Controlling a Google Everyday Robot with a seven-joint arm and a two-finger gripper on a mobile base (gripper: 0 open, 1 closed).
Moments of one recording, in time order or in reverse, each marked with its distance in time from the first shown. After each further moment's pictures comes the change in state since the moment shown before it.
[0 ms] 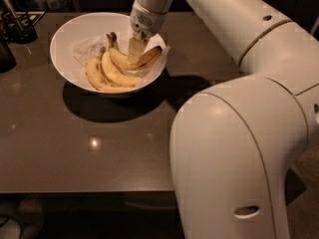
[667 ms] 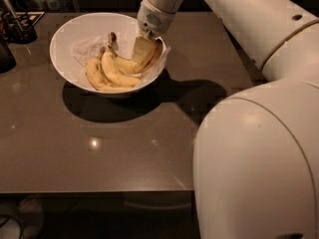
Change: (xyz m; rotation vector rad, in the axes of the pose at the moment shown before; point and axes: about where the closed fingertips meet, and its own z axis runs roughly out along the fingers) arm 0.012 0.014 -0.019 -0.004 -0.055 -0.035
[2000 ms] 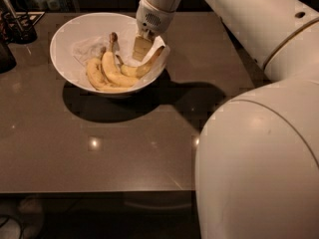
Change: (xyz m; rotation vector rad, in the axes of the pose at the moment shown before) arm -0.003 0.005 -0.004 0.019 0.026 -0.028
